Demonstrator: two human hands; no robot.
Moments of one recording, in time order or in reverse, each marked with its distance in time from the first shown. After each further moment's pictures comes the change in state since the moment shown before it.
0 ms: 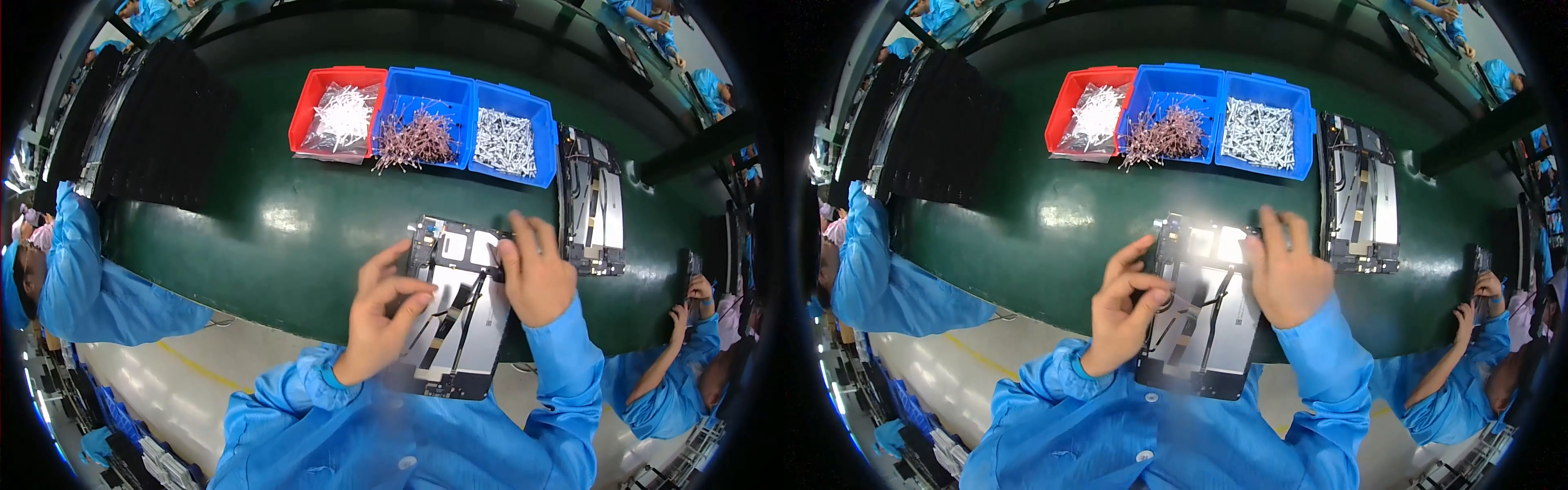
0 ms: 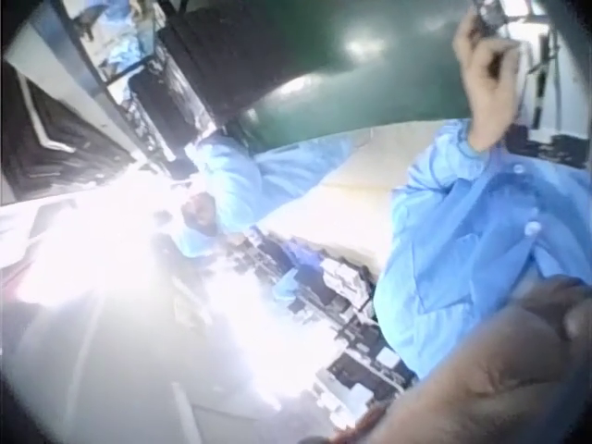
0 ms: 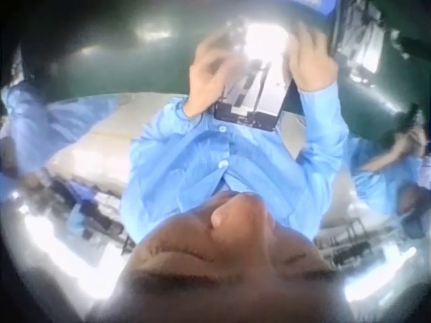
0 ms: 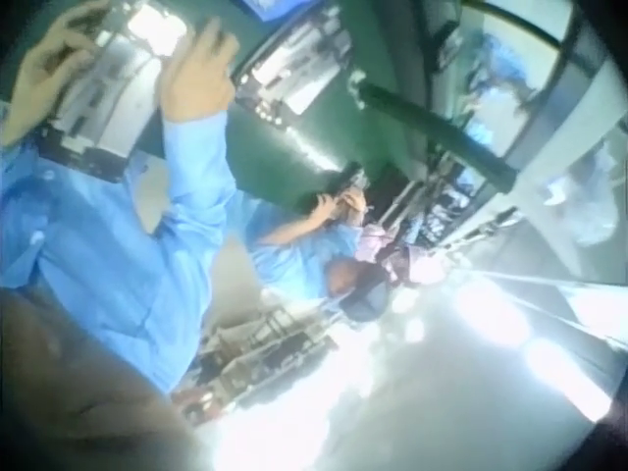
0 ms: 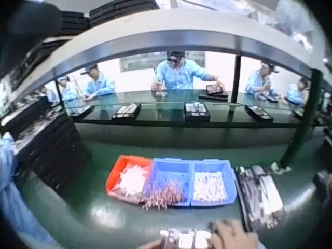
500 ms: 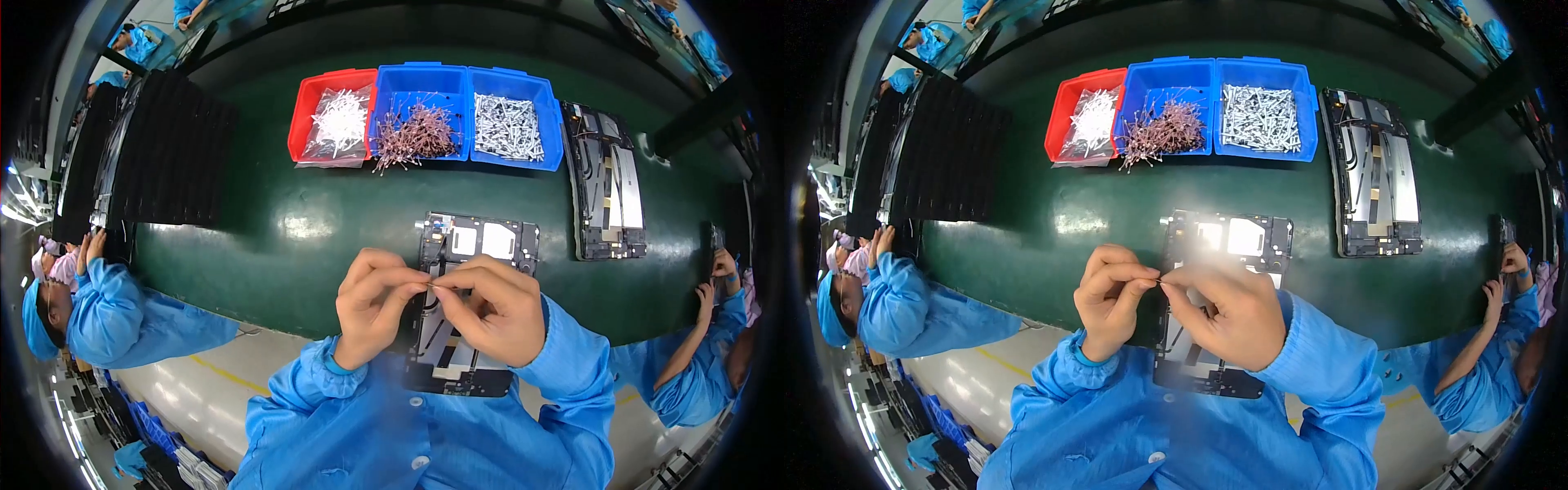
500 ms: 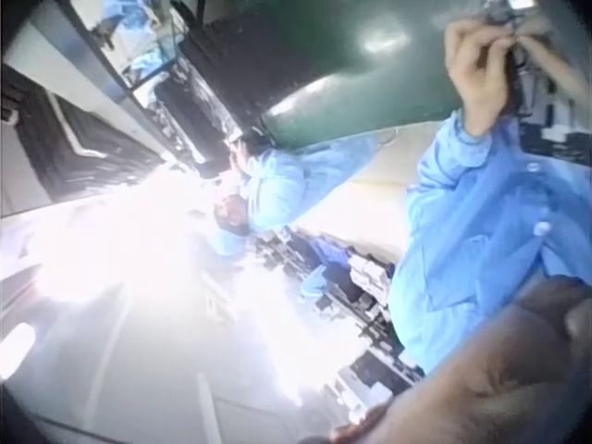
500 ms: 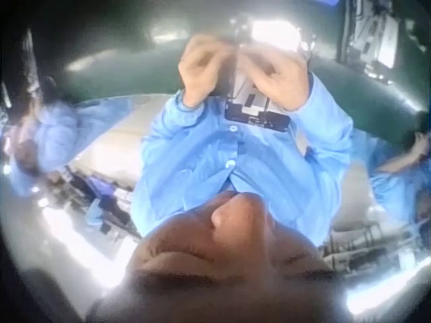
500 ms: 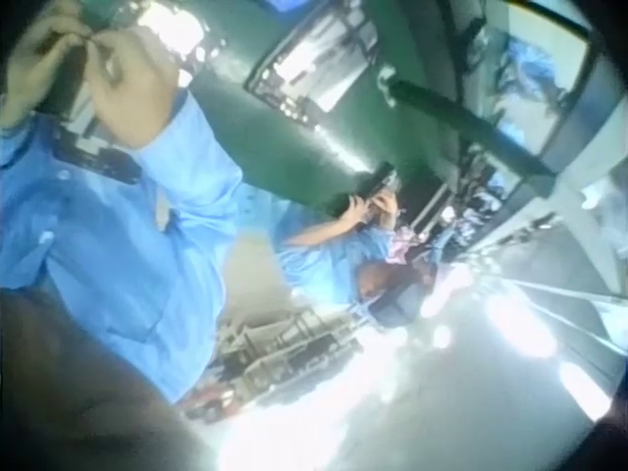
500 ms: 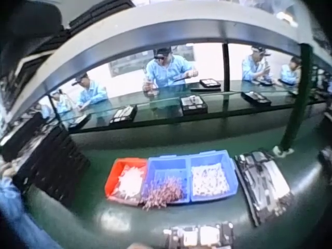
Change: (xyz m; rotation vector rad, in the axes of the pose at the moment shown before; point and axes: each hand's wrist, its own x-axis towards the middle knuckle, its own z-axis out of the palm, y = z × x) left_hand 0.023 0.005 -0.023 0.051 -0.021 0.174; right_hand -0.012 -0.060 0.001 1.018 -0.097 -0.081
